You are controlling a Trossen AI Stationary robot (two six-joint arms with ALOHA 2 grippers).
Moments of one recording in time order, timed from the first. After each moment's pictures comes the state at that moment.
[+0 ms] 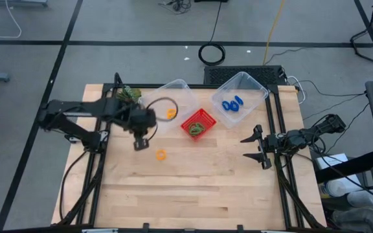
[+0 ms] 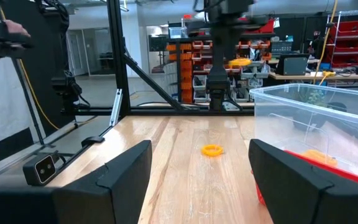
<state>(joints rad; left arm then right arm) -0.04 1.38 1.44 -1.34 -0.10 -0.28 0.41 0.02 0.02 0.08 0.29 0.04</state>
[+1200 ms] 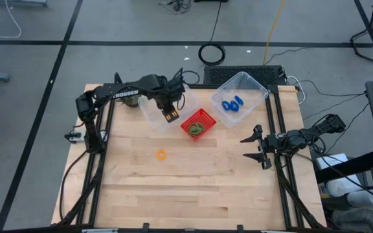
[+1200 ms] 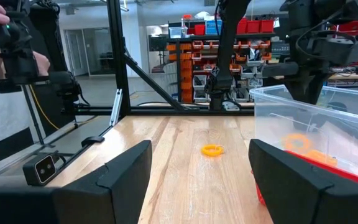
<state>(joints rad) 0.41 1.85 1.61 -1.14 -0.02 -0.08 0.41 0.02 0.02 0.08 0.29 0.04</state>
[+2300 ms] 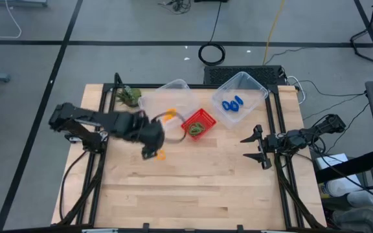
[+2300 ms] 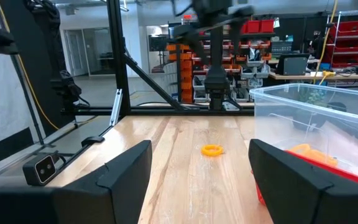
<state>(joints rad) -0.18 1.56 1.61 -1.44 -0.32 -0.44 0.41 0.02 0.02 0.08 0.29 0.04</state>
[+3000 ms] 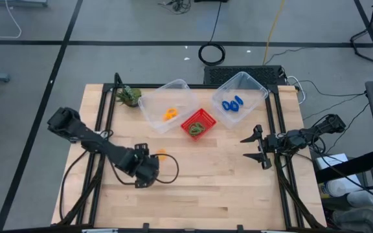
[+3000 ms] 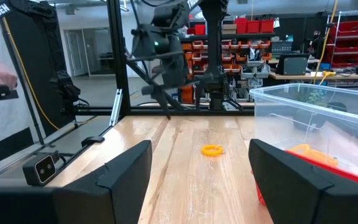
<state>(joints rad) -0.49 1.57 1.10 -1.00 -0.21 -0.54 0.41 0.02 0.02 0.08 0.29 0.04</state>
